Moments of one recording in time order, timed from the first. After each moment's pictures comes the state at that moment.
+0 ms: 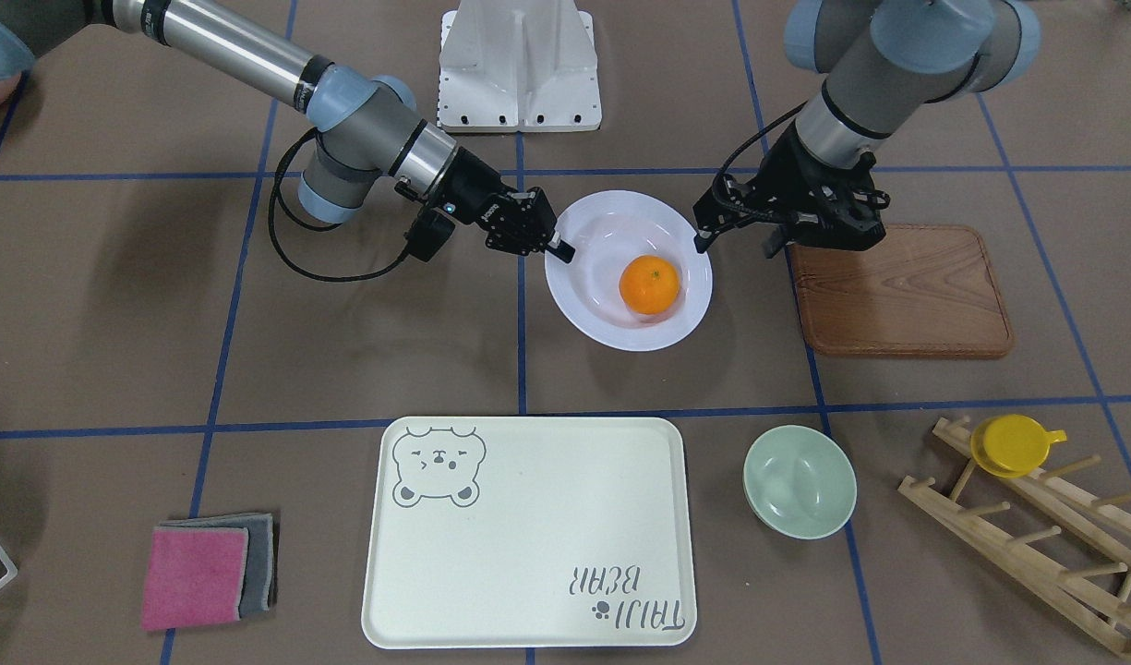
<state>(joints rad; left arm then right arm) -0.85 -1.89 -1.92 -1.82 -2.17 -1.08 0.42 -0.94 1.31 -0.17 1.46 1.87</state>
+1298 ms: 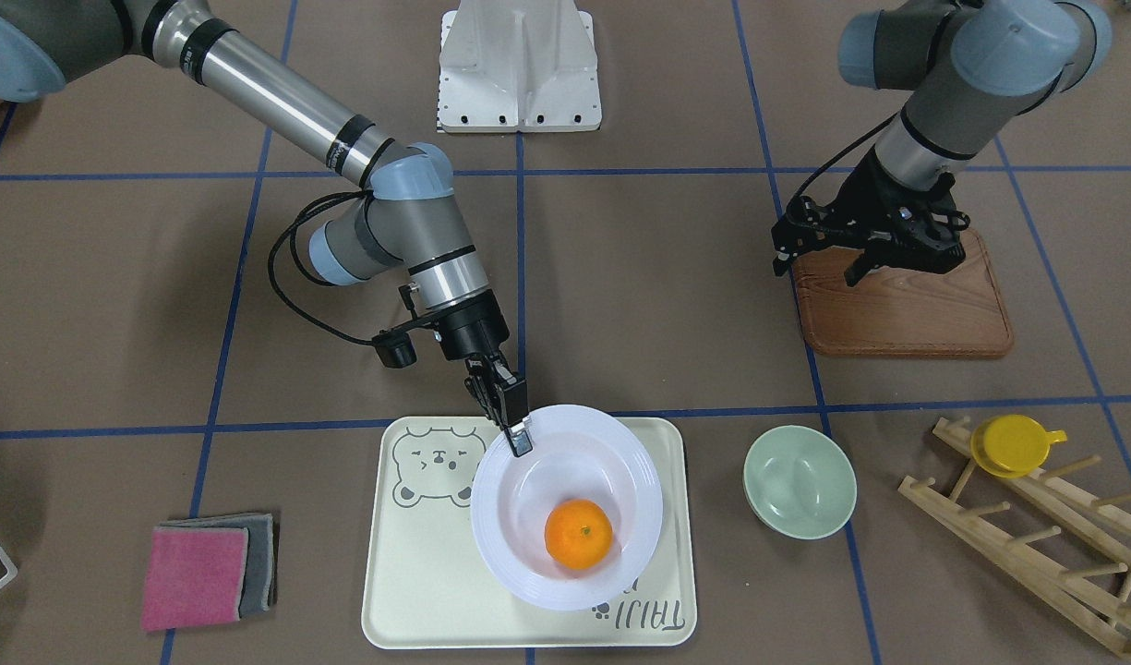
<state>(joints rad) -0.89 -1.83 -1.91 -1.82 -2.15 -0.93 0.50 -0.74 1.07 -0.57 1.12 2.12</state>
